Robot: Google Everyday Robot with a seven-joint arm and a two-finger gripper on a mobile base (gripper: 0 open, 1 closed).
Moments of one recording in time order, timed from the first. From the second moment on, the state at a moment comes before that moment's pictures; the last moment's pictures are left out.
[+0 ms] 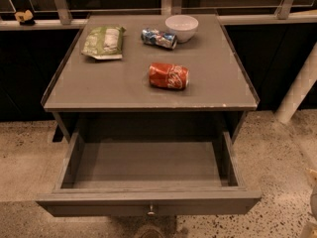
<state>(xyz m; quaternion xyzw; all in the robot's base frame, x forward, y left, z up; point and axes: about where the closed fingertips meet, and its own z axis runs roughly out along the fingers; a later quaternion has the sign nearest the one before) 0.289 -0.318 0.758 -0.51 0.85 -0.09 0.09</state>
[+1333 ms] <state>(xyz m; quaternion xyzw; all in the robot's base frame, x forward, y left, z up) 0.254 -0.316 0.645 -0.64 0.77 0.02 -0.02</state>
